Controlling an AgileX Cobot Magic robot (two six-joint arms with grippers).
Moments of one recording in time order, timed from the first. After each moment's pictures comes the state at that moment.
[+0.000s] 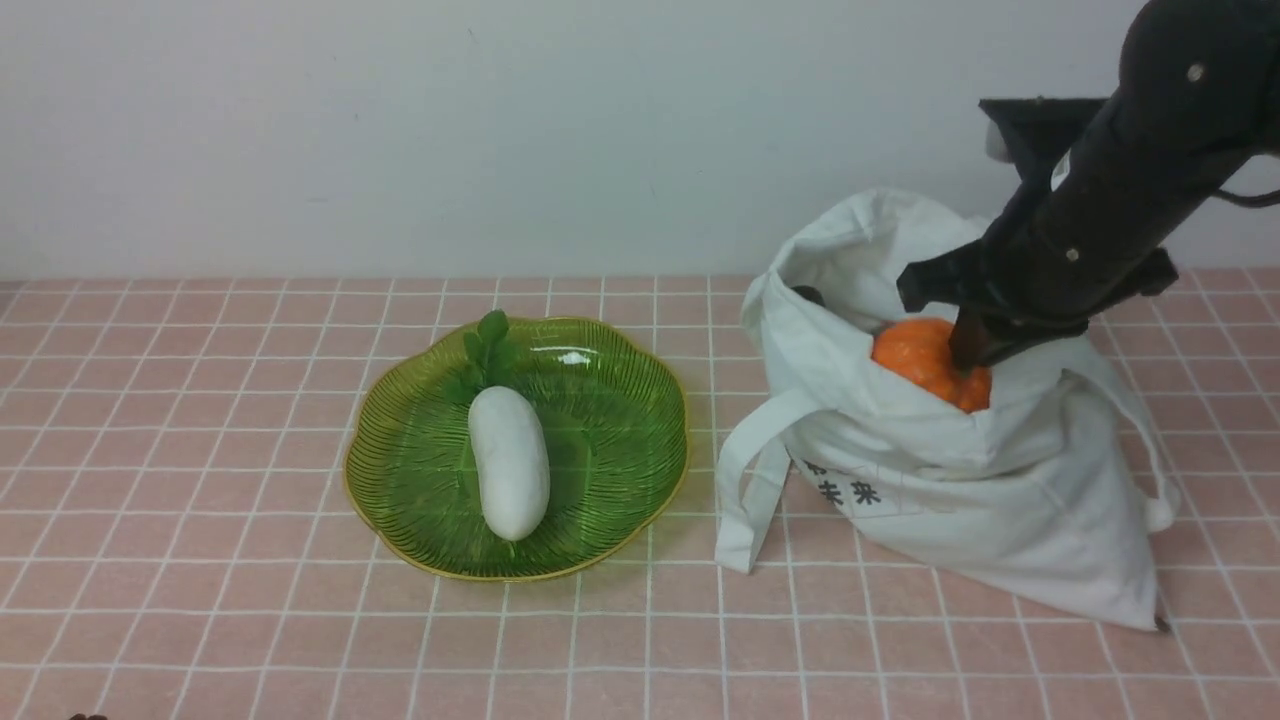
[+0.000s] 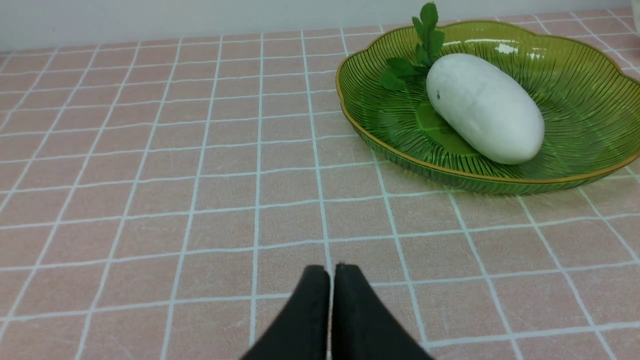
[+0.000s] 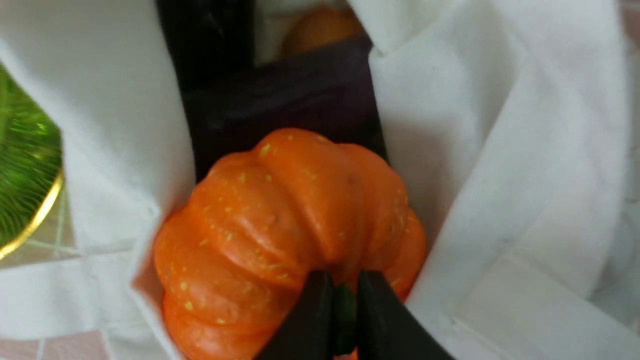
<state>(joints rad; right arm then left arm) 0.29 1.73 -1.50 0.08 1.09 0.11 -0.08 -0.01 0.03 -0.08 0.38 0.05</state>
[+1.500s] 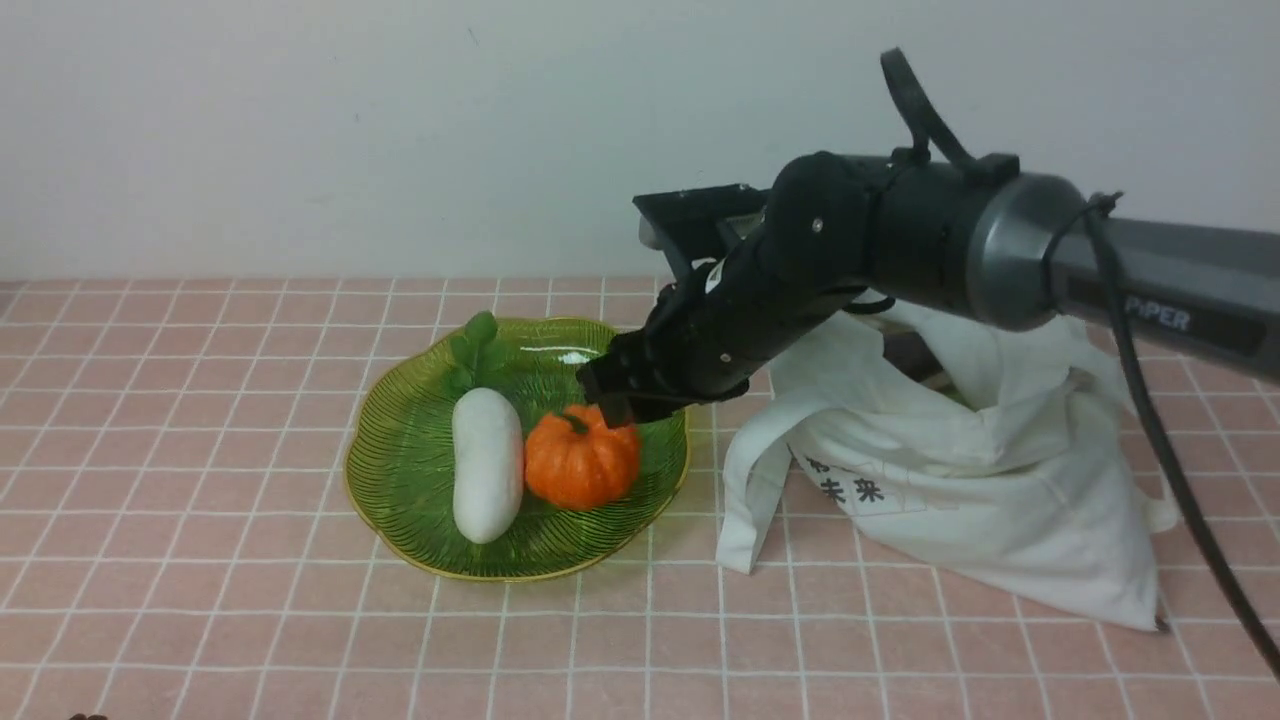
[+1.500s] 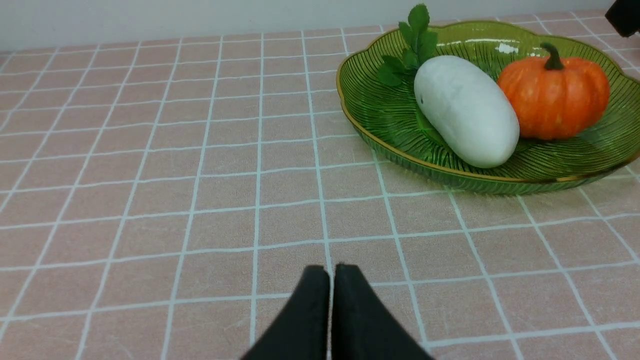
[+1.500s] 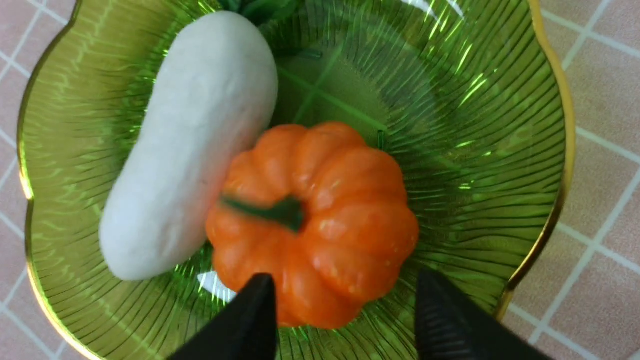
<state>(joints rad) 0.58 2.07 -1.64 0.37 0.76 -0.12 -0.08 -0.01 0.03 -0.08 0.38 0.05</state>
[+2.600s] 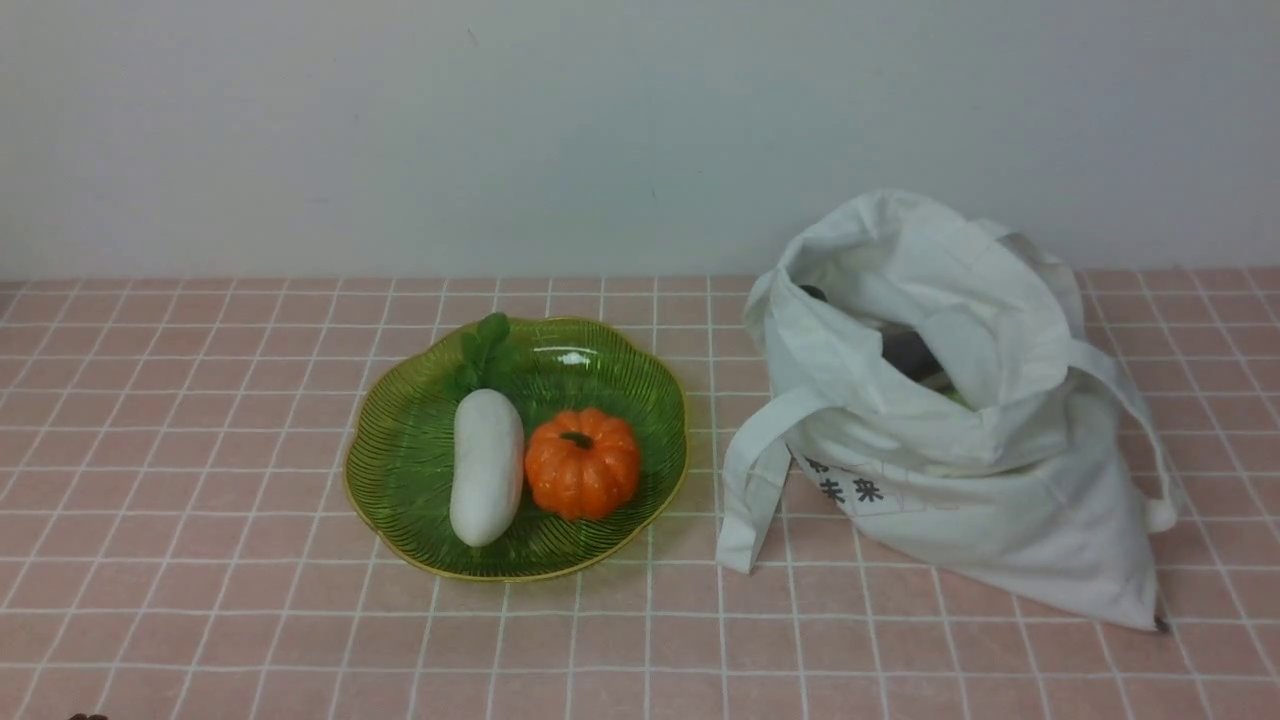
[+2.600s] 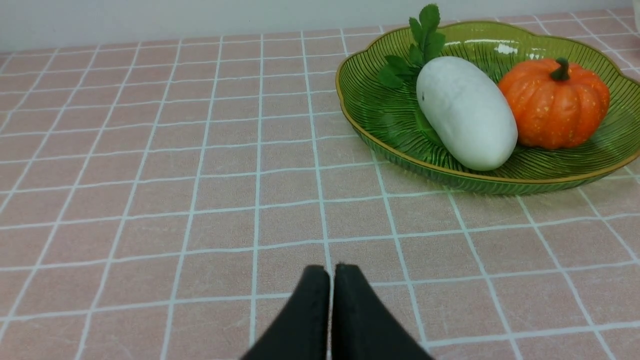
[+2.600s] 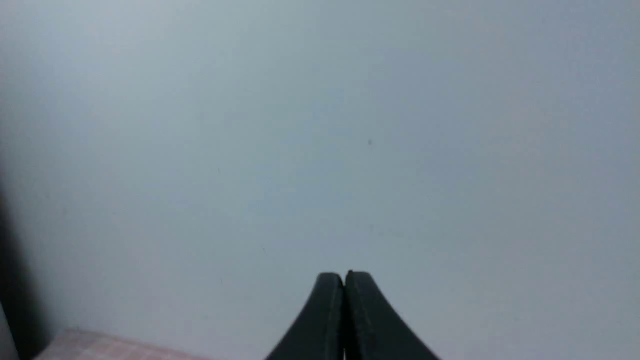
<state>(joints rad) 0.44 0.31 -0.77 -0.11 0.44 0.22 -0.08 -0.01 0.03 -0.08 0.38 0.05</state>
